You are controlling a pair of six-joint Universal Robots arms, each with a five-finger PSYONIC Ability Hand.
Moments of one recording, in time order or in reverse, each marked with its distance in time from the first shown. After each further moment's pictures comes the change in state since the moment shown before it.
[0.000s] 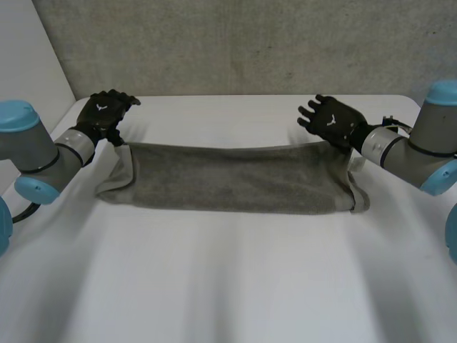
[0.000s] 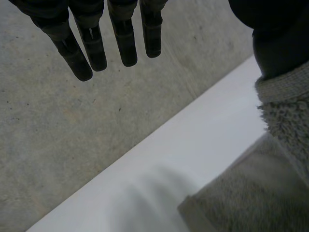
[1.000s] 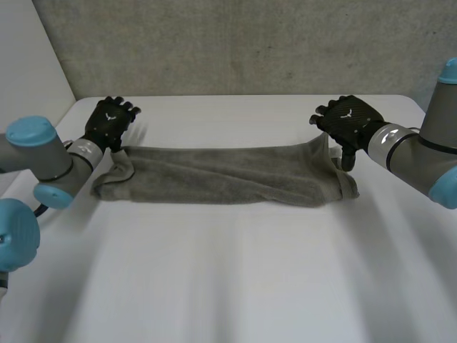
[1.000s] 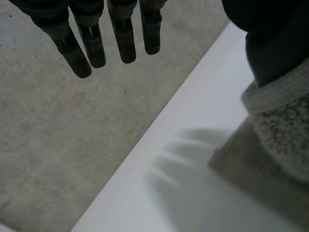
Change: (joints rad) left arm -0.008 -0.189 0.209 0.000 -0.019 0.258; right arm 0.089 -0.427 0.504 0.017 0.350 0.421; left_hand -0.035 -0.038 -0.039 -0.031 -0.065; right_hand -0.003 0.000 0.000 0.000 0.000
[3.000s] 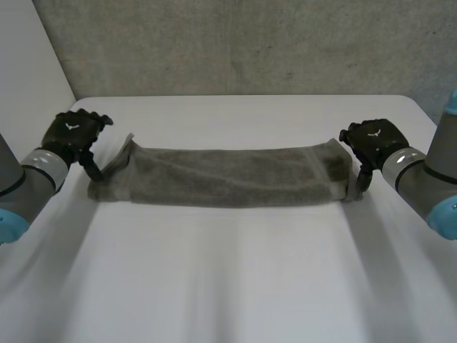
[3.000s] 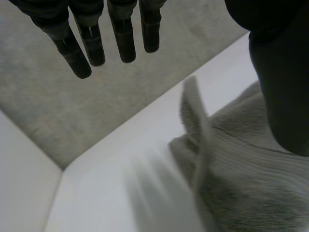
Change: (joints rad) left arm 0.036 0.668 -0.886 0.054 -0.142 -0.159; right arm -0.023 -0.098 0.279 -0.157 0.218 0.224; left_hand 0.001 0.010 0.008 0.010 0.046; right_hand 0.063 0.043 0.042 0.035 0.057
